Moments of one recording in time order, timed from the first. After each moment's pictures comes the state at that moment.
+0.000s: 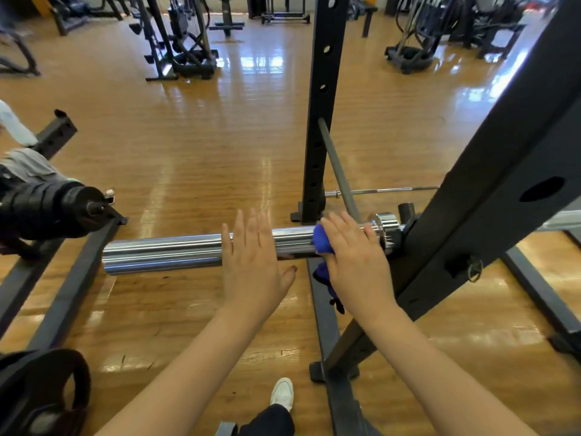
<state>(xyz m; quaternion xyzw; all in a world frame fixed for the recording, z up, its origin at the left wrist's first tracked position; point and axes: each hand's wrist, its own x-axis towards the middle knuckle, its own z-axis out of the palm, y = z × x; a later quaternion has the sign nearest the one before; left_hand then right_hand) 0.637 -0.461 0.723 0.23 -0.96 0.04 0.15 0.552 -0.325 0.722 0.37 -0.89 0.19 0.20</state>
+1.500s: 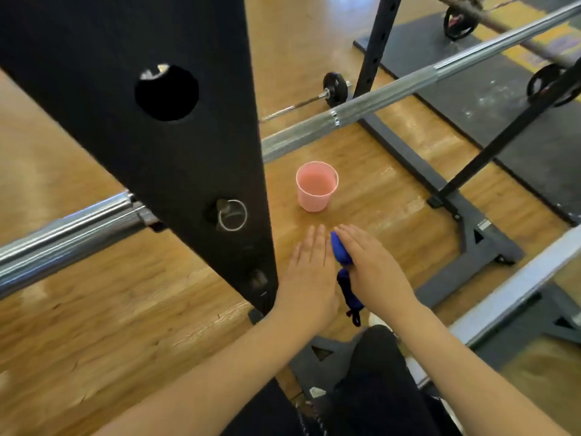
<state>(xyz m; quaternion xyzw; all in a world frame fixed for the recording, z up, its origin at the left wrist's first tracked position) 0.550 -0.173 0.665 -0.14 -0.99 -0.06 -0.08 0.523 -0.040 0.638 0.18 -0.96 0.22 -0.02</state>
